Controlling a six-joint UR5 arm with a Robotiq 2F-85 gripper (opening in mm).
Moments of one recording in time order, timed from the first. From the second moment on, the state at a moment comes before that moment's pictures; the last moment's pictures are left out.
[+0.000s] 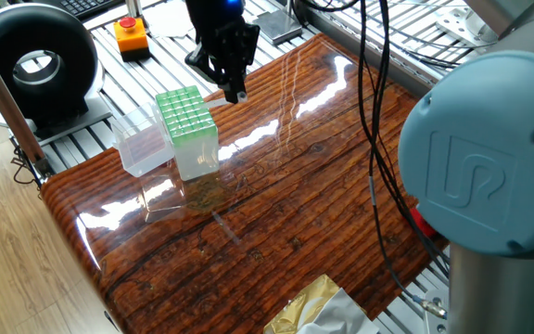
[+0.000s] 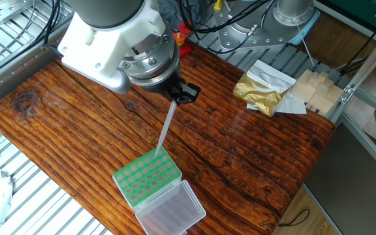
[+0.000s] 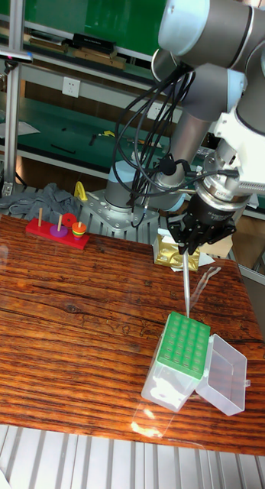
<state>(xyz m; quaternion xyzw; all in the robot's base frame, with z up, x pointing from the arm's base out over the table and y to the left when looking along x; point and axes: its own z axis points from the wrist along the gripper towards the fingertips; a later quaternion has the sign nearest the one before) 0.526 0.111 0.253 0.08 -0.99 -0.03 0.15</state>
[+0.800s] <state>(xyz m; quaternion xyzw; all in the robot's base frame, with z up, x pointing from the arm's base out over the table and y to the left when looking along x) 0.516 0.115 0.284 0.07 -0.99 -0.03 0.13</state>
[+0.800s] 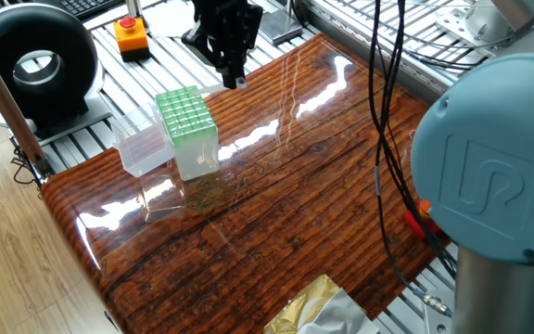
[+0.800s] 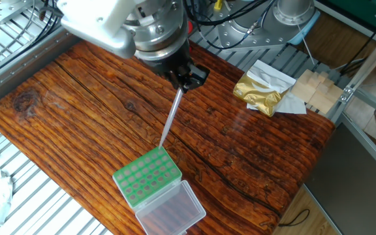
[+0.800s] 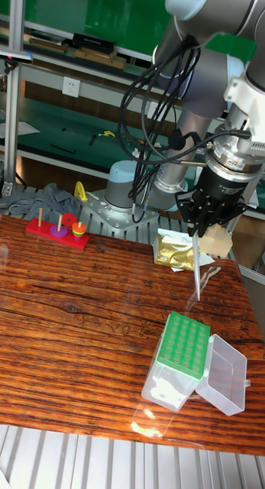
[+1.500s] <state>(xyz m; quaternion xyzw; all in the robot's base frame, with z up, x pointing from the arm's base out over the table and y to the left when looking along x) 0.531 0.091 0.283 0.08 -0.99 0.02 0.12</state>
